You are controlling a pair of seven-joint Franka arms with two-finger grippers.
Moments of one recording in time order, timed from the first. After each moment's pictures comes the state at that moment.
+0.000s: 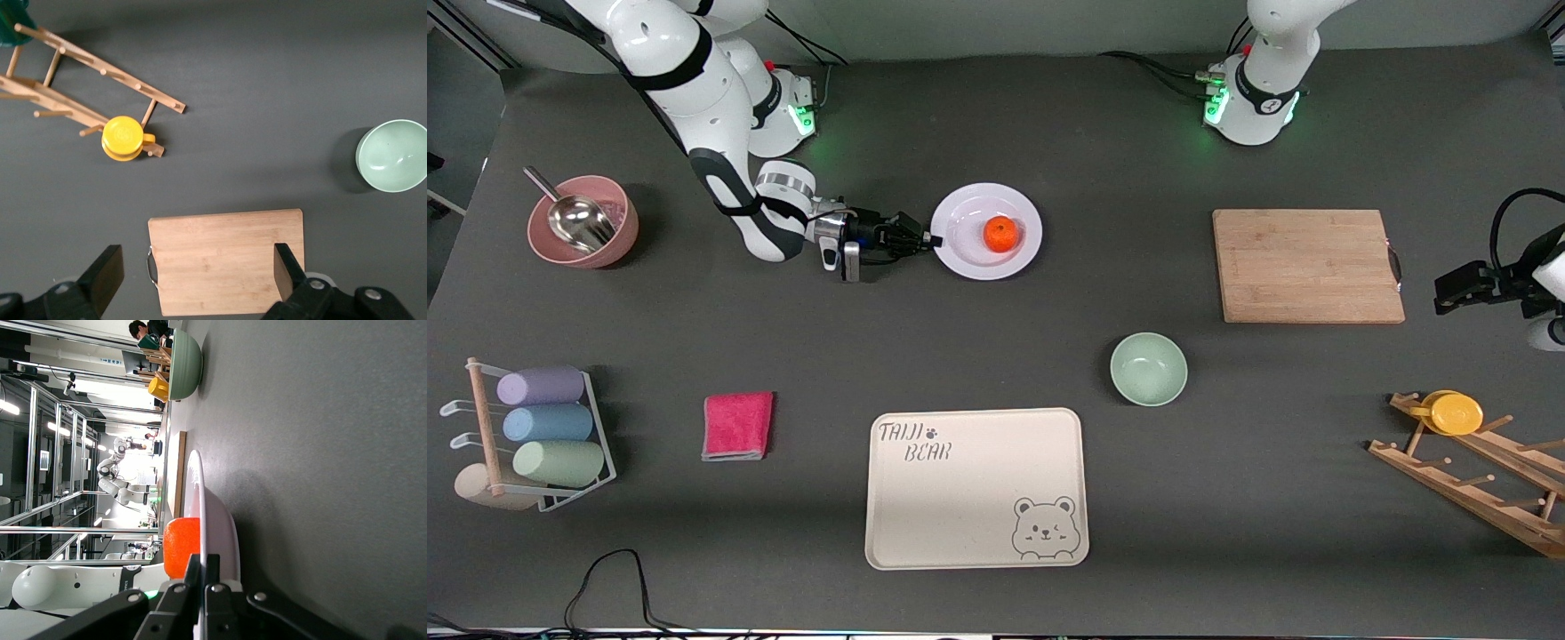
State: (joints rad) left arm 0.53 0.16 -0.54 -1.54 0.15 1.67 0.10; right arm 0.33 0.50 0.11 -2.61 2.12 1.90 -1.68
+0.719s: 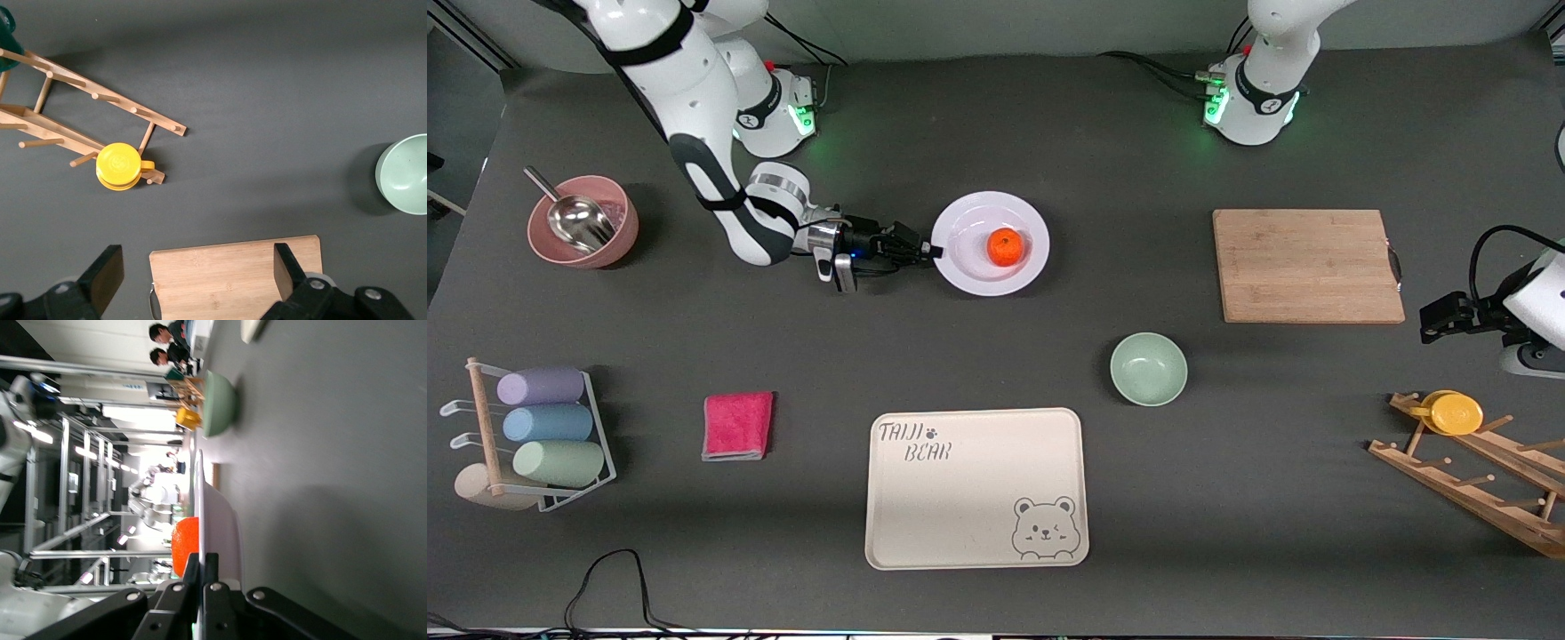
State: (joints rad) left arm 0.55 0.17 -0.53 -1.67 0.15 1.86 0.11; right arm 0.30 0.37 0.11 -2.58 2.12 1.88 -1.47
